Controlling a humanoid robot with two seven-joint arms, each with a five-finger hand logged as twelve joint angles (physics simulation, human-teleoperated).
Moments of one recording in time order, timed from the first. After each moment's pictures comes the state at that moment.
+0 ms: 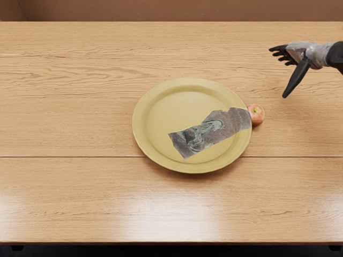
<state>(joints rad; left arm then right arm) 0.01 0.00 0.06 -0.32 0.00 -0.02 0.09 1.33 -0.35 -0.34 0.18 -0.35 0.61 0.10</state>
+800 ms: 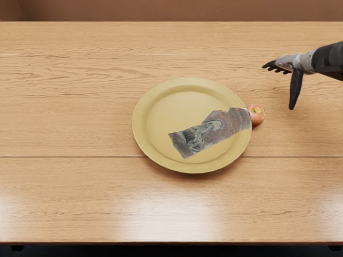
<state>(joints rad) 0.01 0.00 0.06 -0.32 0.00 -0.02 0.09 1.37 -0.26 -0.52 0.19 -0.59 0.61 0.15</state>
